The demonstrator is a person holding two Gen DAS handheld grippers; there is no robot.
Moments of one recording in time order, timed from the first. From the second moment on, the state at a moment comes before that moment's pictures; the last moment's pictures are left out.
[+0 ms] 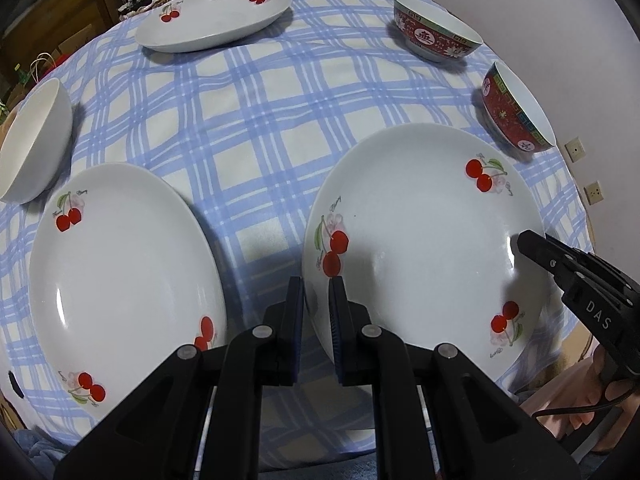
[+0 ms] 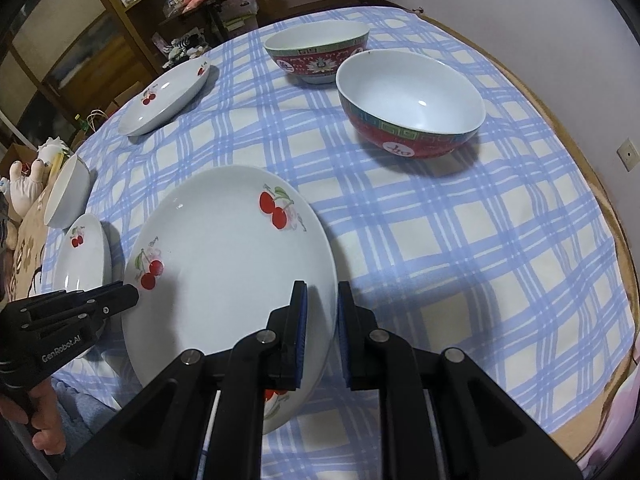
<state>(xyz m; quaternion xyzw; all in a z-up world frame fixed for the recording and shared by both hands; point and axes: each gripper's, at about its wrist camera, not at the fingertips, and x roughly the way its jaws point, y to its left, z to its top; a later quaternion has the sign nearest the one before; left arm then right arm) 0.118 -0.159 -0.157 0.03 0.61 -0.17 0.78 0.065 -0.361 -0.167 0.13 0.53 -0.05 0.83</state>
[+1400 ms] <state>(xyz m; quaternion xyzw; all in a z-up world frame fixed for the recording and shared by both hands) 0.118 -0.145 -0.131 0.08 0.59 -0.15 0.79 0.060 -0.359 -0.148 0.12 0.50 -0.05 0.86</state>
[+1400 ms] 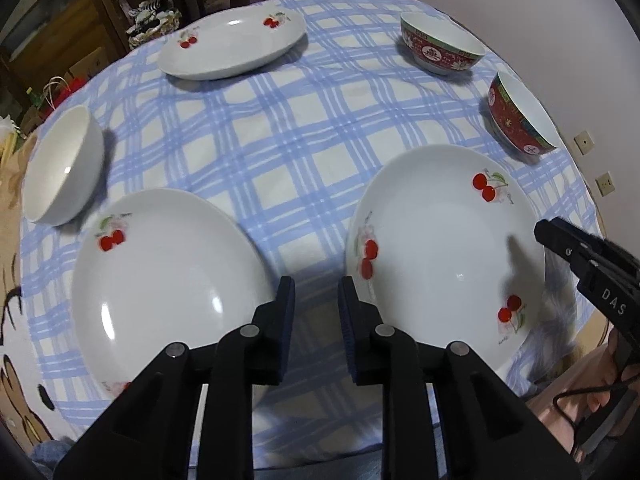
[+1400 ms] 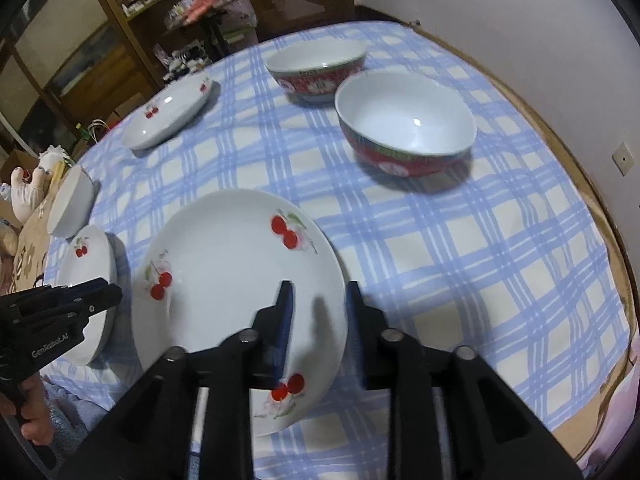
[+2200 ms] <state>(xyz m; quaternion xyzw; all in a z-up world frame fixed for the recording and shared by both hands) 0.129 -0.021 -0.055 0.05 0.55 -0.05 0.83 0.073 -0.260 -0.072 0.04 0.38 0.05 0.92</state>
